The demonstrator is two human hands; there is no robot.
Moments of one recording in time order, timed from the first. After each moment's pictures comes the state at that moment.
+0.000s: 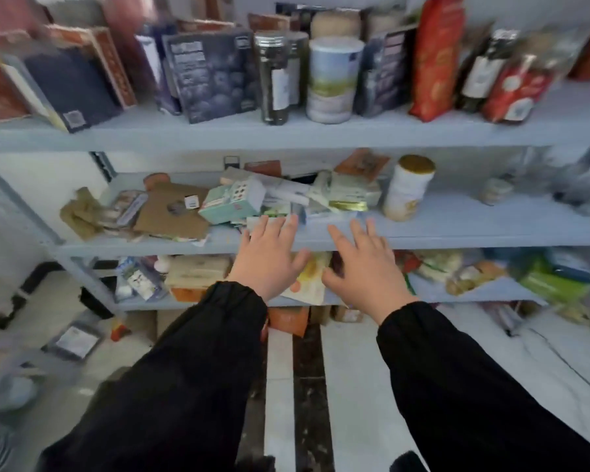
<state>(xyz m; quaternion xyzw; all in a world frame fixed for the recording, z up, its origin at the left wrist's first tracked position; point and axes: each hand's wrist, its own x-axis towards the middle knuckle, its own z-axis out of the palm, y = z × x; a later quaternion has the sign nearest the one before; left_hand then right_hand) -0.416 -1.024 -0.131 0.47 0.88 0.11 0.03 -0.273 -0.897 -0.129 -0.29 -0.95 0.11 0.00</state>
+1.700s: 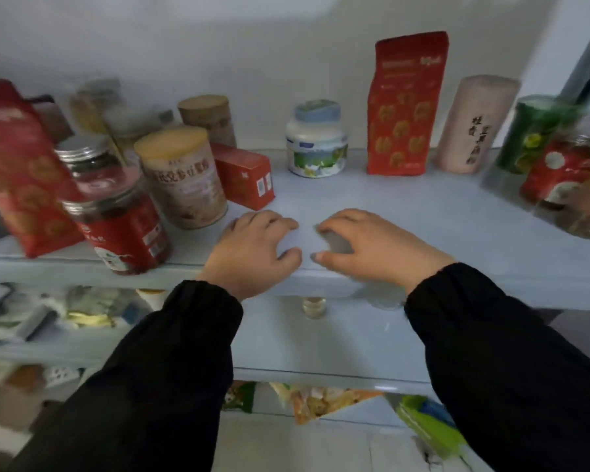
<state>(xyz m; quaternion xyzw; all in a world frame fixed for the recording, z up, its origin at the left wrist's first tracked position) -0.187 -0.304 -0.045 0.45 0.88 0.15 -0.05 -0.061 -0.119 -0.024 -0.11 -0.98 0.15 0.01</state>
